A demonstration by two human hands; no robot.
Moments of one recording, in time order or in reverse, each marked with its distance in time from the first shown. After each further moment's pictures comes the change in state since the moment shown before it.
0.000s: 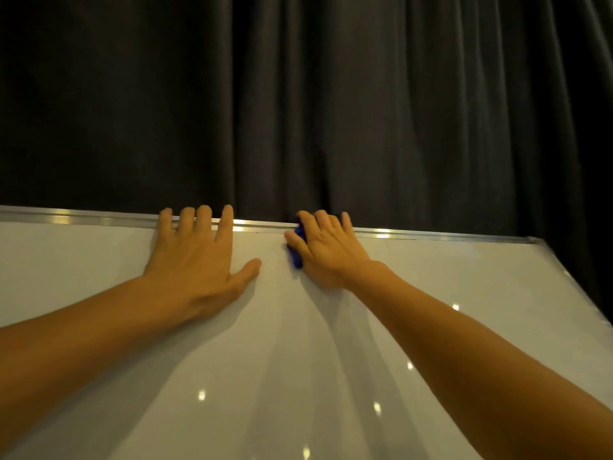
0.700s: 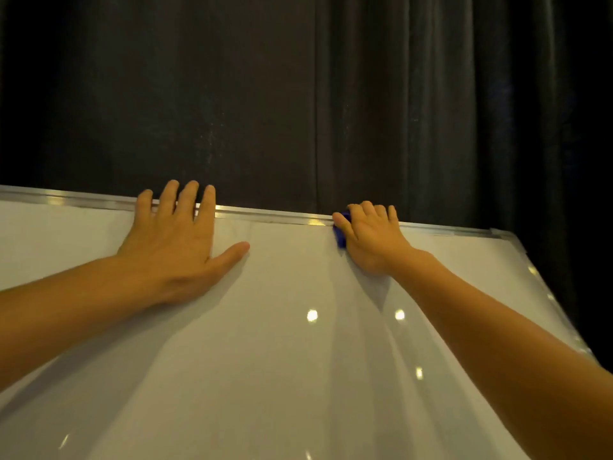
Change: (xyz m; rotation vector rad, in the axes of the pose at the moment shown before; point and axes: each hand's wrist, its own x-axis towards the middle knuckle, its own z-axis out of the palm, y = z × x) left_hand 0.082 0.239 0.033 0.005 -0.036 -0.052; right_hand -0.055 0.323 0.044 -0.023 -0.072 0.174
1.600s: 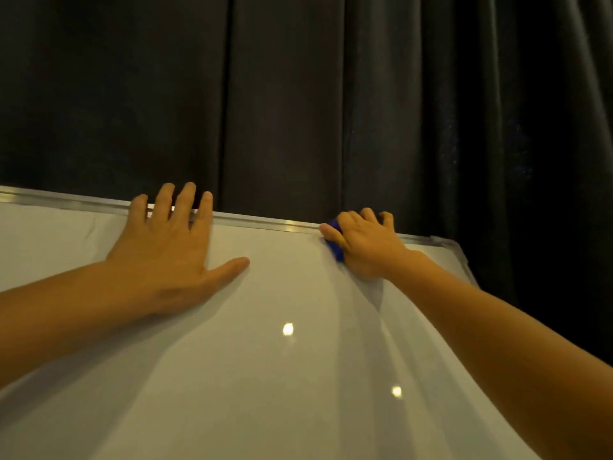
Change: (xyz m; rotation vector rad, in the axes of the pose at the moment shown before) left_hand 0.026 0.133 0.006 0.027 0.012 0.015; right_hand 0.011 0.141 0.027 -0.130 0.026 -0.244
